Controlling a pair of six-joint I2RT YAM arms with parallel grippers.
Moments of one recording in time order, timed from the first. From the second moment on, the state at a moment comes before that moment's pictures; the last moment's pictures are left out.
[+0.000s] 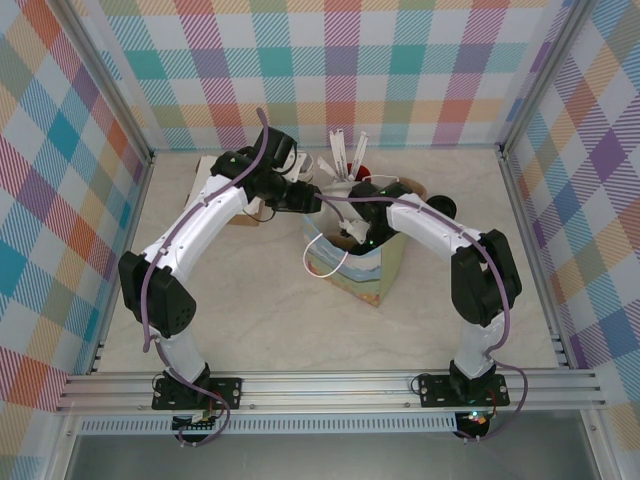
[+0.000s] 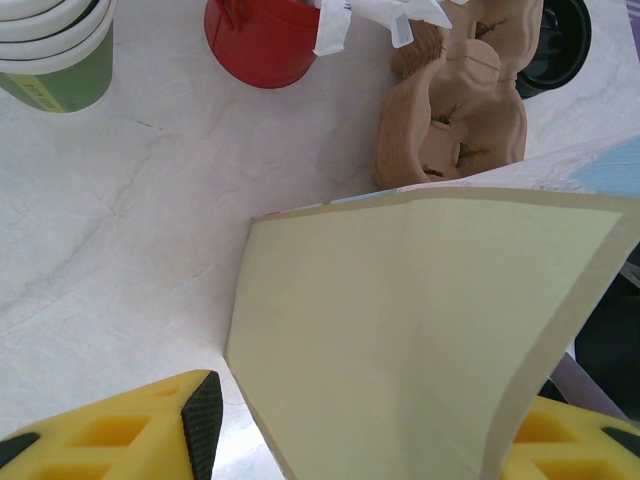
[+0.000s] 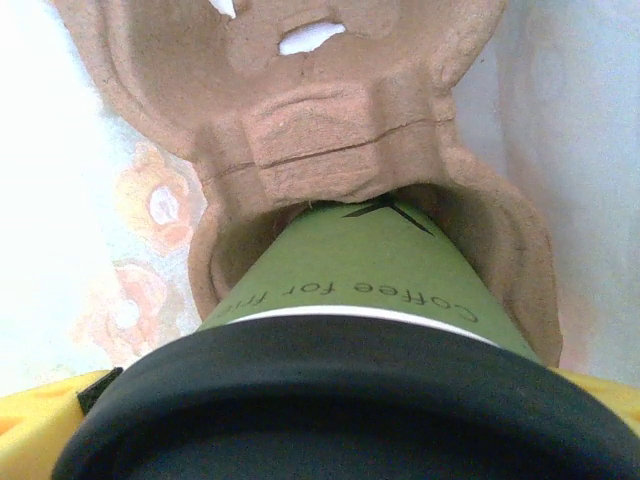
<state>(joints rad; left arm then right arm) -0.50 1.78 1.83 -1.05 0.26 -0.31 0.58 1.86 1.50 -1.21 -0.15 -0.16</state>
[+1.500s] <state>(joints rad) -0.50 1.78 1.83 -1.05 0.27 -0.31 0.58 1.78 1.61 -1.29 -0.15 -0.14</state>
